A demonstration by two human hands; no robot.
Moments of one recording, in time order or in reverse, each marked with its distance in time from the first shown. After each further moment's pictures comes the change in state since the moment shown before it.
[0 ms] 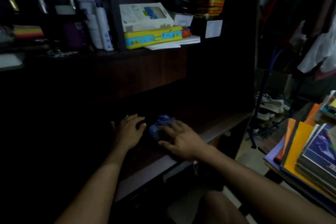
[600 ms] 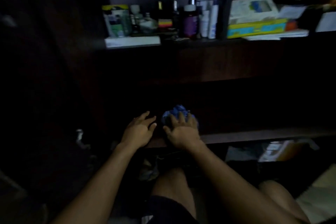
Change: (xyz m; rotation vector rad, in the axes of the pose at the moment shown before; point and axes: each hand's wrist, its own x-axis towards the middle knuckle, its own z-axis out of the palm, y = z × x) left_hand -0.228 -0.134 -0.095 0.121 0.114 -0.324; right_hand -0.001 -0.239 0.031 0.077 -0.192 -0.097
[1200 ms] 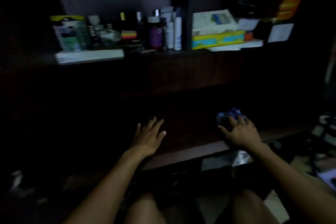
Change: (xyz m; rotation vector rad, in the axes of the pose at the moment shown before) left_hand 0.066 0.110 0.044 -0.001 -0.197 0.213; right_hand -0.040 0.258 -0.066 -0.098 0.160 0.468
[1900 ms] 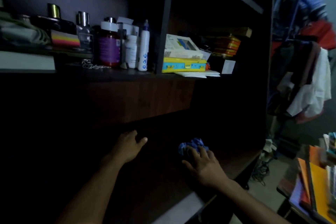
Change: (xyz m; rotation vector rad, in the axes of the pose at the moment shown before) left_hand 0.174 0.033 -0.003 -0.440 0.033 0.133; right_hand 0.019 -0.042 0.021 -0.073 0.087 0.131
